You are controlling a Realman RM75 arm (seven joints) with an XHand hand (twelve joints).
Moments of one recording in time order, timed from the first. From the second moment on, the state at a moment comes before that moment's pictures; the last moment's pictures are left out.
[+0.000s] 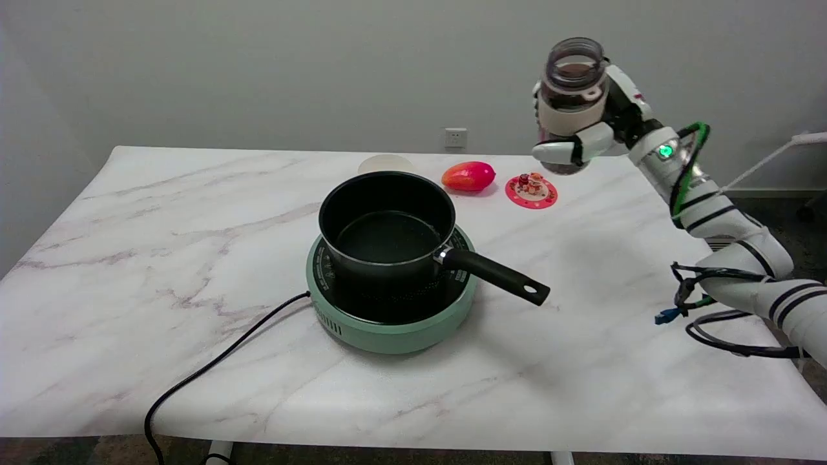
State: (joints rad) arm 0.30 -0.77 -1.72 0.97 0.19 0.76 1.73
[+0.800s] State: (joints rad) arm 0.56 -0.82 -1.97 1.28 -0.40 0.39 1.70
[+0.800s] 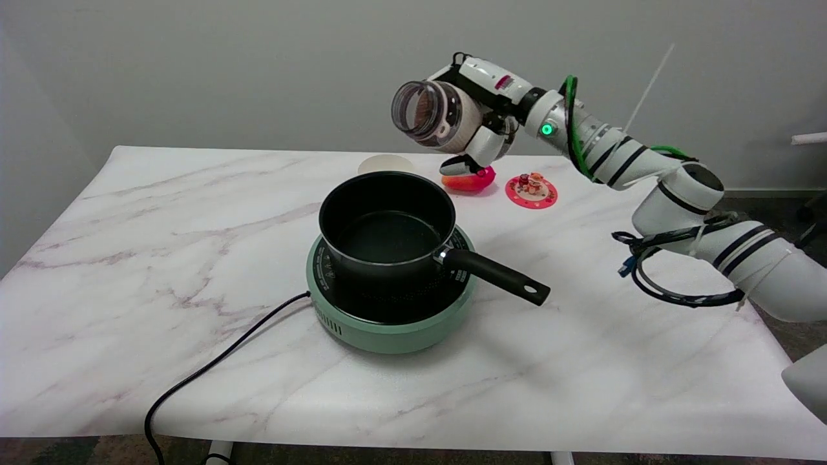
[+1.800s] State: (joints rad) arm 0.55 -0.81 -1.97 1.44 -0.91 0.25 1.61
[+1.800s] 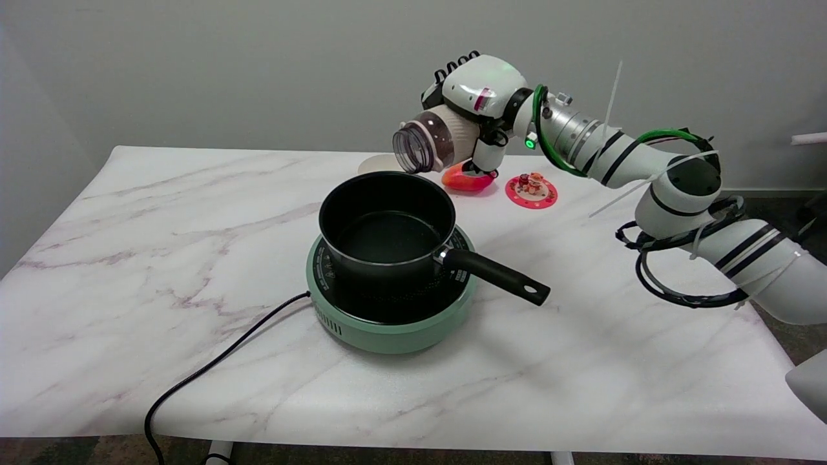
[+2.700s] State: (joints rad) arm 0.43 -0.74 -1.96 1.70 -1.19 0.21 1.48
